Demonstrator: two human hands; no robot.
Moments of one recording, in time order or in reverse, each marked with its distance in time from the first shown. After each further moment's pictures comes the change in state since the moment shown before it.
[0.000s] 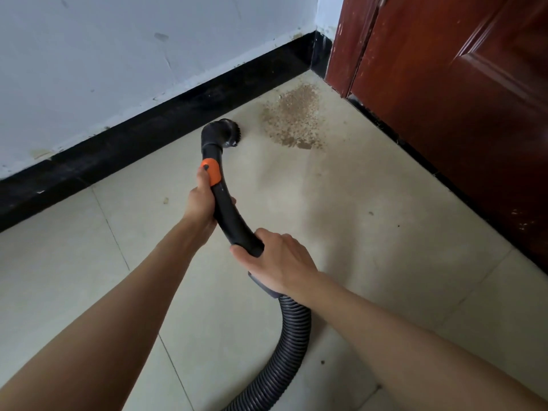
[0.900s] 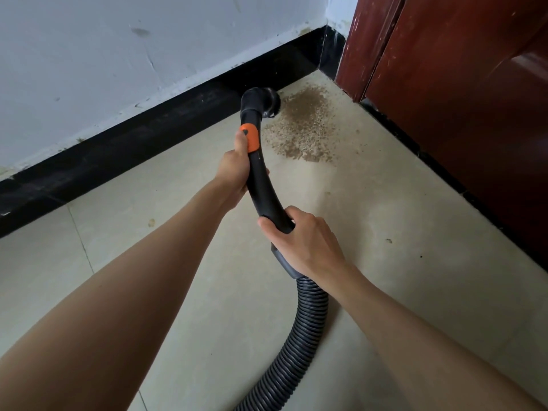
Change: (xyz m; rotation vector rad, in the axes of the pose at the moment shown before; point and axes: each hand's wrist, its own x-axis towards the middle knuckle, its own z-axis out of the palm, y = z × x) left_hand 0.069 0.041 0.077 0.139 -0.163 0.096; right_hand 0.074 0.033 -0.037 0.172 0.233 0.031
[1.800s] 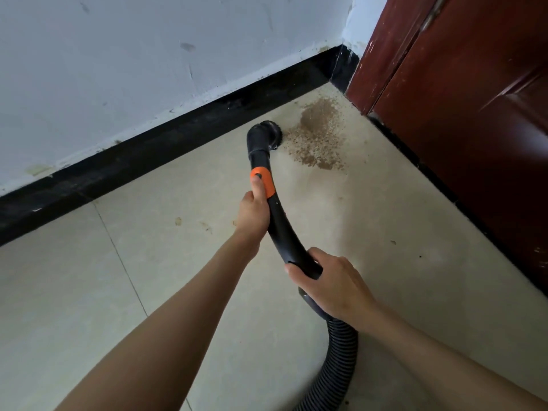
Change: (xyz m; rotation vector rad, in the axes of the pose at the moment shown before) left_hand -0.046 -0.042 -0.032 0.019 0.000 -0.028; right_hand -0.058 -0.005 0.006 -0.124 -0.085 0.061
